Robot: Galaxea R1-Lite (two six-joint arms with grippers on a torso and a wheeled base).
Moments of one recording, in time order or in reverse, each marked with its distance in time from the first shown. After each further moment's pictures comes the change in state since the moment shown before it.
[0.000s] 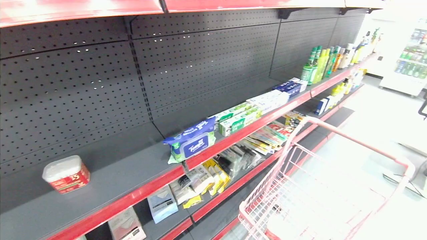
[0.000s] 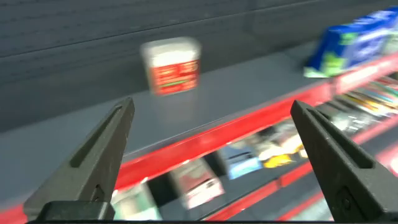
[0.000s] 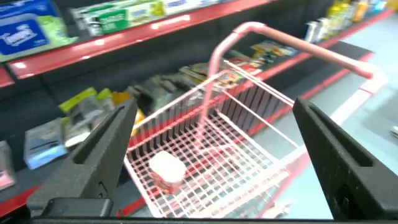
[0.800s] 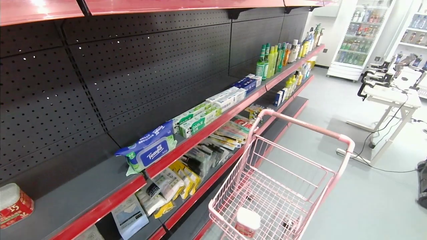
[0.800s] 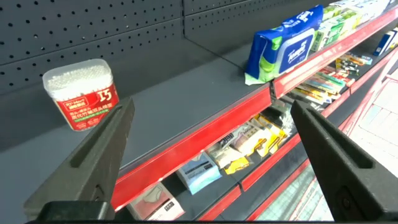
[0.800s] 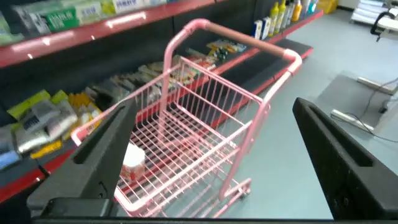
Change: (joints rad) left arm 0.000 0.000 0.000 0.000 0.000 0.000; right arm 0.001 0.006 -0.024 -0.001 0.029 -0.041
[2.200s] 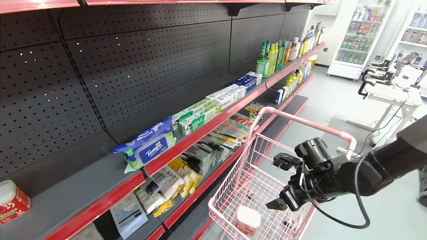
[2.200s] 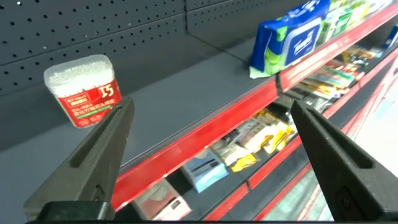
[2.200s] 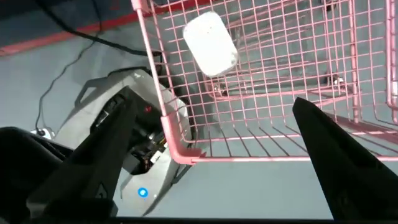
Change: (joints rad) left arm 0.000 0.000 0.000 -0.001 0.005 0.043; right arm 0.352 2.003 -0.746 -0.173 0.187 -0.196
